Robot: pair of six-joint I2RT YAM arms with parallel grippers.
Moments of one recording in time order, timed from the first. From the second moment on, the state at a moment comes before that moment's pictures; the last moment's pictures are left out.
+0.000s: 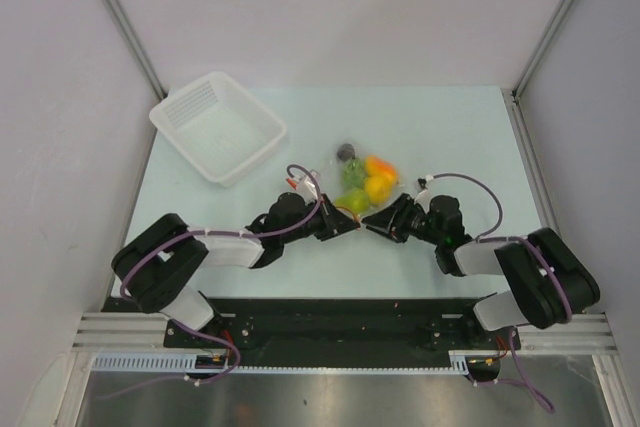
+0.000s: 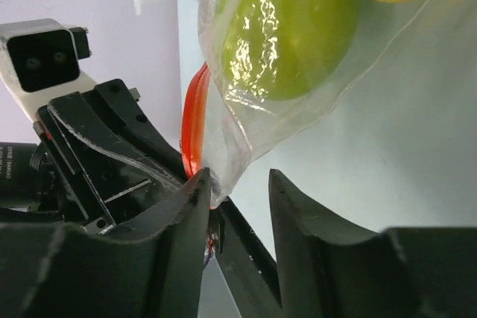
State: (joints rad) left arm -0.80 1.53 0.53 0.67 0.23 -1.06; right arm 0.41 1.46 0.27 0.87 -0.55 1.15
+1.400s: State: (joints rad) left arm -0.92 1.54 0.43 0.79 0.07 -1.21; right arm 0.54 1.38 0.19 0.82 -0.38 1.41
